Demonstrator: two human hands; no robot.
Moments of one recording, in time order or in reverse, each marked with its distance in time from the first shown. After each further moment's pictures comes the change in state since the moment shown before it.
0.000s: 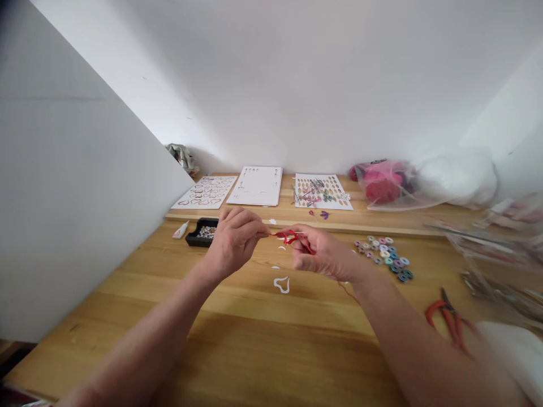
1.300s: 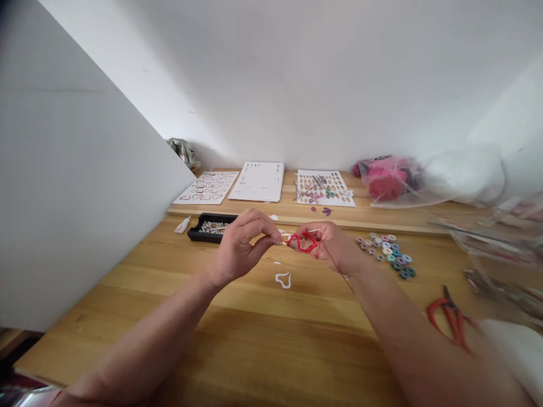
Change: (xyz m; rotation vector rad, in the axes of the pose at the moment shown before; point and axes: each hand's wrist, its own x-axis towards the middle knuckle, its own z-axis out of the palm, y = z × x) left_hand 0.002 0.019 0.000 -0.400 0.000 -0.054; right_hand 0.008 -0.007 0.010 0.038 0.333 0.102
